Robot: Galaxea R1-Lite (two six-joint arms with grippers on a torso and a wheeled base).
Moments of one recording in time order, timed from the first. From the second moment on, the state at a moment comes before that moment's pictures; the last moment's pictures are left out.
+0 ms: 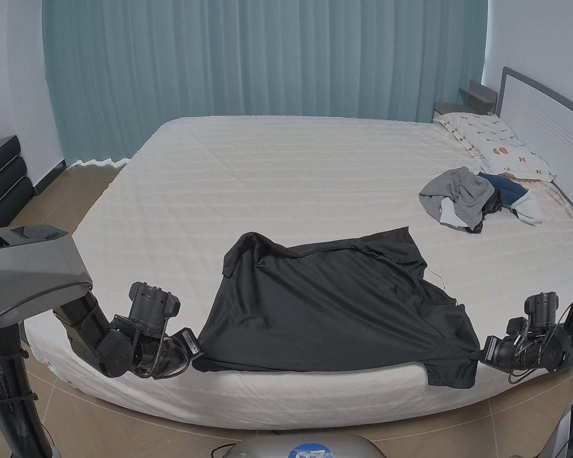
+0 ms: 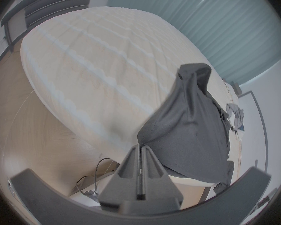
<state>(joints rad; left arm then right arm) -0.33 2.14 -0.60 -0.59 0.01 -0.86 -0.16 2.11 -0.25 -0.96 0.30 0.32</state>
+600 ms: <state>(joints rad) -0.35 2.14 -0.60 -0.60 0.02 -0.84 -0.14 2.14 -0.40 -0.94 0.32 0.46</state>
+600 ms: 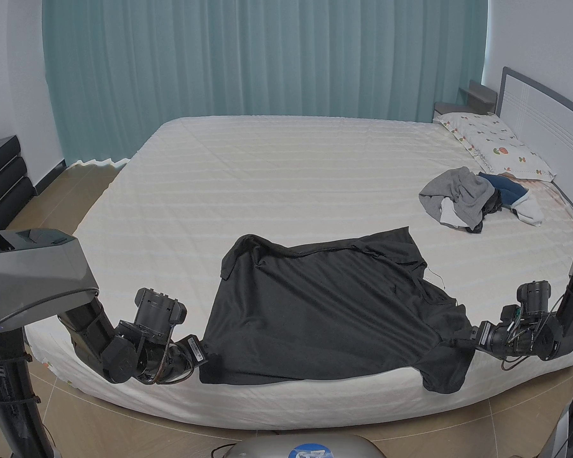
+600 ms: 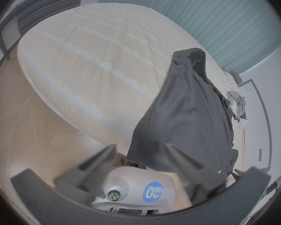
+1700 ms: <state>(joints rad) -0.31 2.18 -0.76 -0.77 0.02 -0.99 -0.03 2.19 -0.45 -1.17 0.31 0.87</state>
